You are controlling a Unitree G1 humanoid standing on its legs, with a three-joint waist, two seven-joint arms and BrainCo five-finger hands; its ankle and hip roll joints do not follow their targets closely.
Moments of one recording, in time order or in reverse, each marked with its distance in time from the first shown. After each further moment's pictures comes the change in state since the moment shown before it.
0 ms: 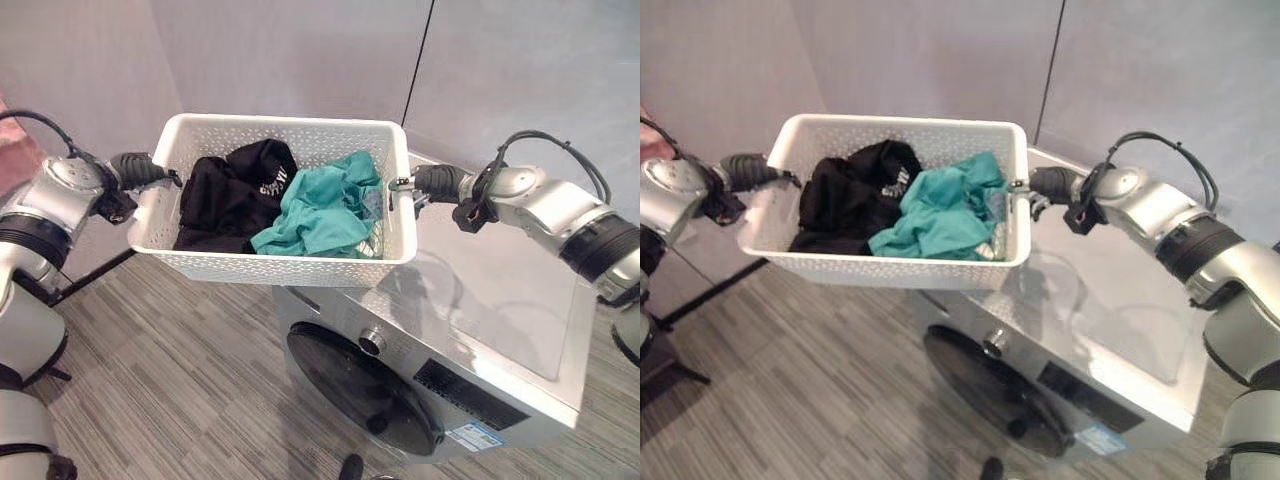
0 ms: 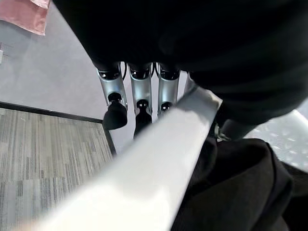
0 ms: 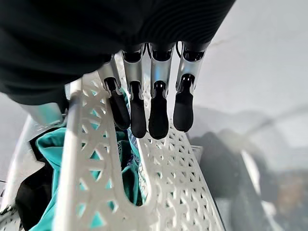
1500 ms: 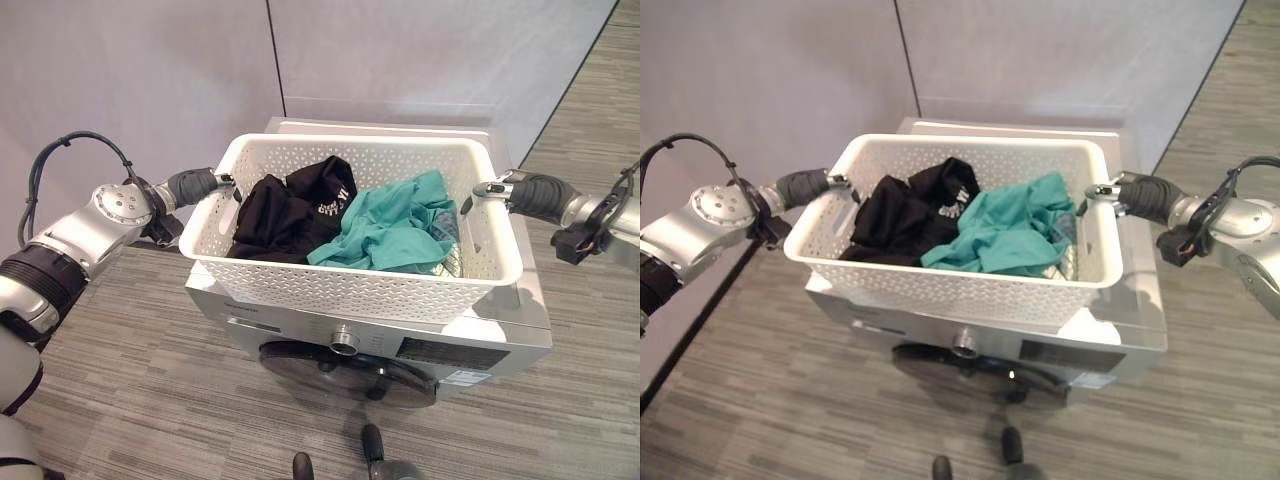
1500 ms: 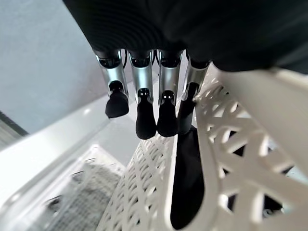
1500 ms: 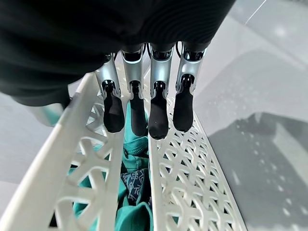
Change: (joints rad) left arm 0.108 0.023 -0.013 -0.385 -0.111 -0.079 0.123; right arm 0.437 -0.350 -0.389 -0.176 0.067 -0.153 0.011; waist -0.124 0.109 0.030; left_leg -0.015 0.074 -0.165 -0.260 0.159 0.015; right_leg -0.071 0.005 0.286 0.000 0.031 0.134
